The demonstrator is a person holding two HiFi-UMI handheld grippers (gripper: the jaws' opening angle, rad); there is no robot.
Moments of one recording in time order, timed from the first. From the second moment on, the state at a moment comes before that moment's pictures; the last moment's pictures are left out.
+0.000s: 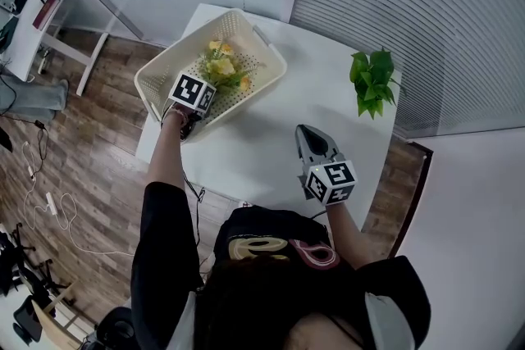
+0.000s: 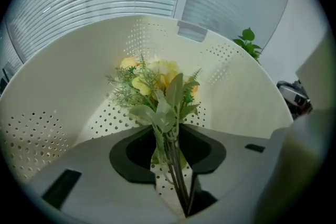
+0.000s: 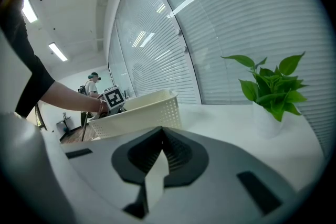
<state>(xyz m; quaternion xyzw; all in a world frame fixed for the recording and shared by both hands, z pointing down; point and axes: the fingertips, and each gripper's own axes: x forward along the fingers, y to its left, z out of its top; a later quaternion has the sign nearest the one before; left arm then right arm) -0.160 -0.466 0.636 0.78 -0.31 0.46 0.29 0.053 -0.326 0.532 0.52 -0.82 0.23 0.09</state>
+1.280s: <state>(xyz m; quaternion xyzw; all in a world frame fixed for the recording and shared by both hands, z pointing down) -0.164 -0.478 0.616 0.77 -0.36 0.43 0.29 0.062 -0.320 0.531 0.52 -0.82 0.21 0.08</state>
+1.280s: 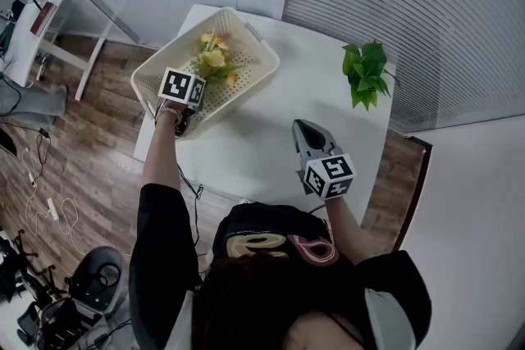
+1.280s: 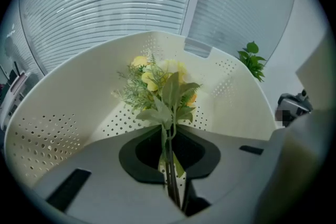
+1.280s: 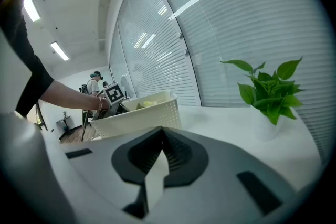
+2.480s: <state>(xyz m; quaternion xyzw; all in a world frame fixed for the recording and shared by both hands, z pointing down) -0.158 -0.447 0.442 0.84 -0.42 0.30 0.15 0.042 -0.287 0.504 0.51 -0.84 0.18 0.07</state>
